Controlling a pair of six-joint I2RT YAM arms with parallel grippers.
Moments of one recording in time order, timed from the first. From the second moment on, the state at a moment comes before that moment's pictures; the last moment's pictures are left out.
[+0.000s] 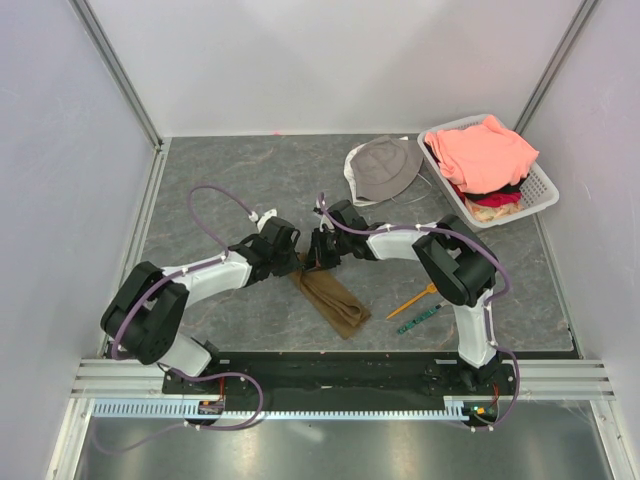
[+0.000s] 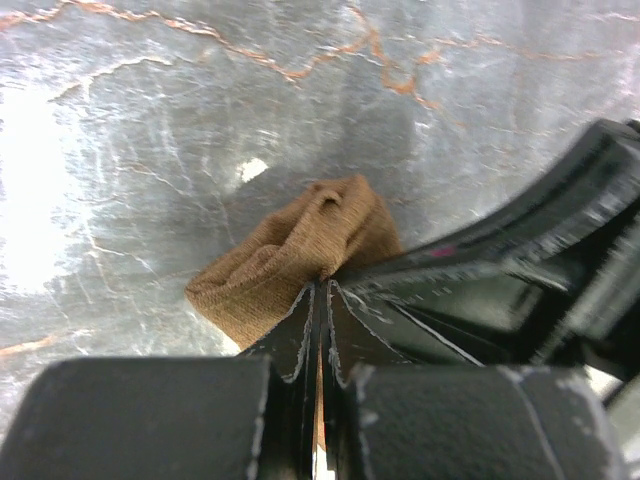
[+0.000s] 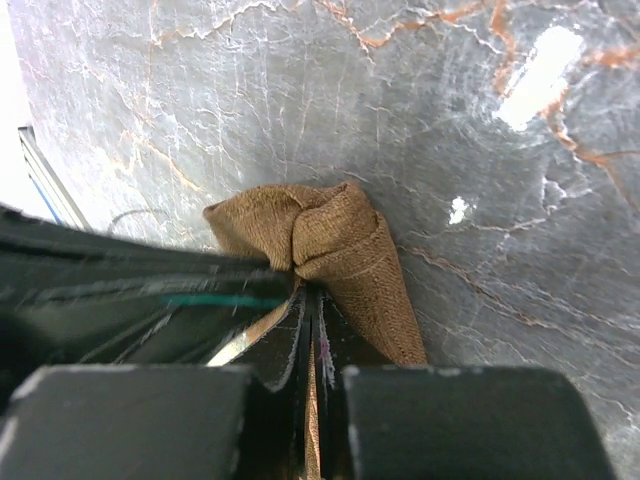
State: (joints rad) left arm -0.61 1.49 0.73 -0.12 -0.13 -0.88; right arm 0.72 2.04 1.19 0.05 -0.49 0.68
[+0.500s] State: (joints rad) left arm -0.61 1.55 0.74 -0.07 -0.12 -0.87; right arm 0.72 1.81 1.15 -0.22 -0.34 0.47
